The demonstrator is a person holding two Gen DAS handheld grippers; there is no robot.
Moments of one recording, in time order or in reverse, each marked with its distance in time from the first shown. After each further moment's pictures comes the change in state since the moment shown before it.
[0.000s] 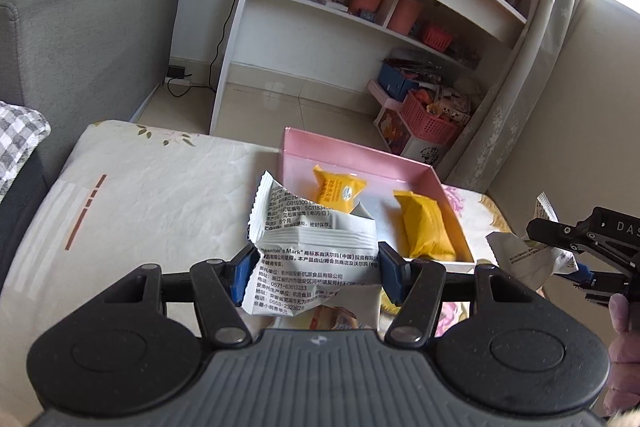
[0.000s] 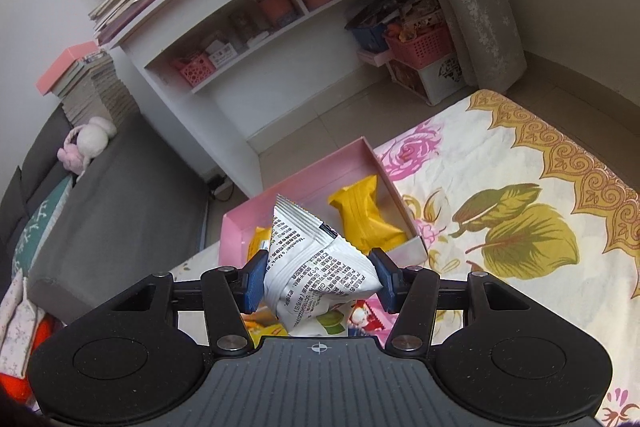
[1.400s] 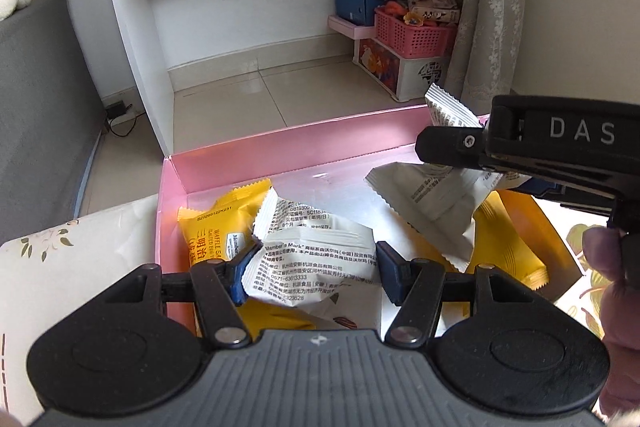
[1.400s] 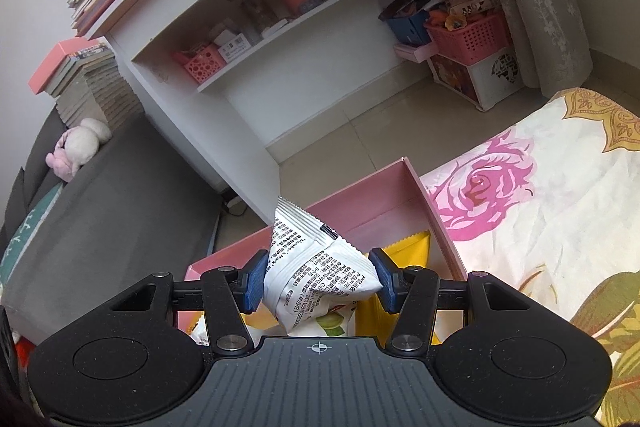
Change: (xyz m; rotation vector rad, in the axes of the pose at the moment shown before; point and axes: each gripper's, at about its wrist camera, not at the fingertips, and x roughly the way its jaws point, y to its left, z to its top) left arm 0.170 -0.066 0.030 0.401 0.145 0.090; right arm 0.173 -0.017 0.035 -0.036 -0.005 0.118
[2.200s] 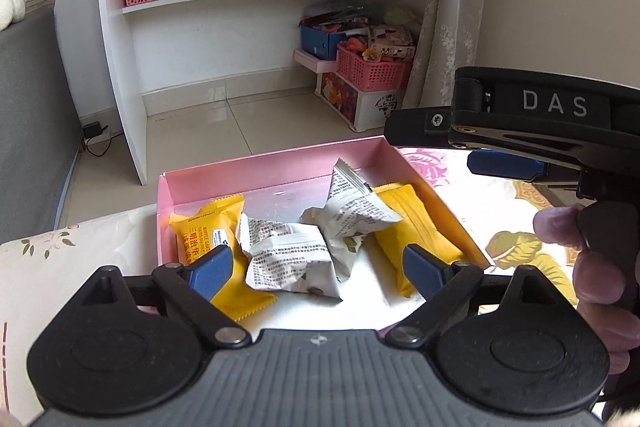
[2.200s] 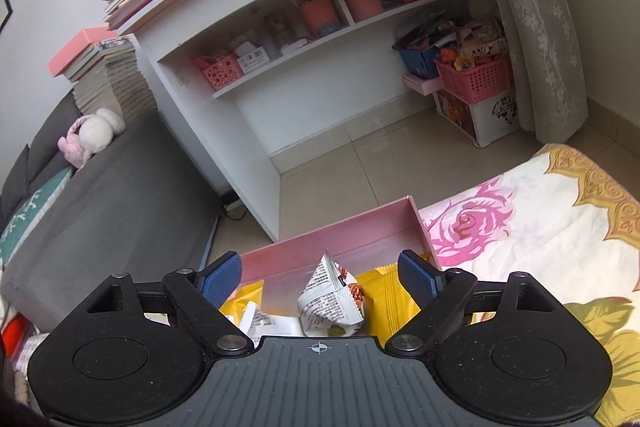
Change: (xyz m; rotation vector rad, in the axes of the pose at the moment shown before) left arm -0.062 -0.005 -0.009 -0.010 -0.092 -0.128; right arm -0.058 0.034 0.012 -0.124 -0.036 -0.036
